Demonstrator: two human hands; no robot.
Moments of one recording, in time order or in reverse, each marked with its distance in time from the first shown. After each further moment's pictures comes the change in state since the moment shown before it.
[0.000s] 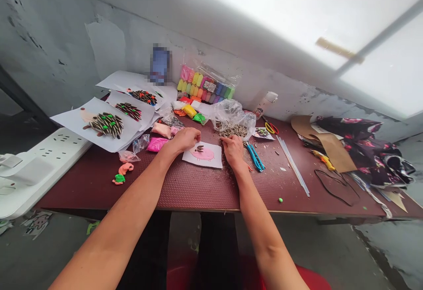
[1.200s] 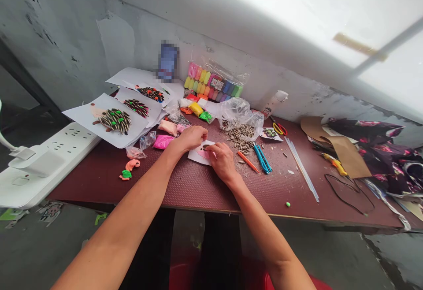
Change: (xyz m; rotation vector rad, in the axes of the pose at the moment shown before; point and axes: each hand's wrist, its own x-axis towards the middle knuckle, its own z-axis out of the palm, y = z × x) left_hand -0.001 0.008 -0.007 0.024 -0.023 -0.007; right_hand -0.038 -0.075 -0.011 0.162 -0.112 -0.274
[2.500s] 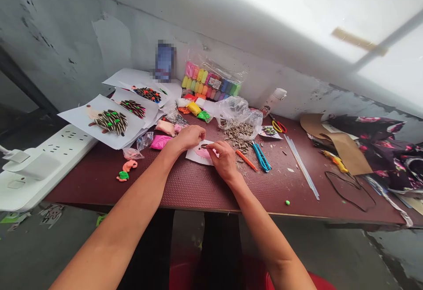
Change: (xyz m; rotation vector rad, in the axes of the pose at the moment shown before) left_hand 0.000 0.001 -0.001 0.022 -0.009 -0.009; right_hand -0.002 0.006 -0.002 0.160 0.153 -0.035
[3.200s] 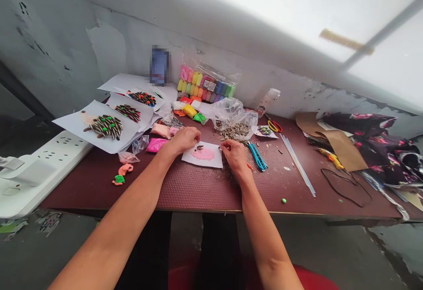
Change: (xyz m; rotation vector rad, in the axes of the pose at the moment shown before) left_hand -0.002 -0.003 0.002 0.023 0.035 0.026; right_hand 0.006 0.047 -0.030 -0.015 -0.022 0.384
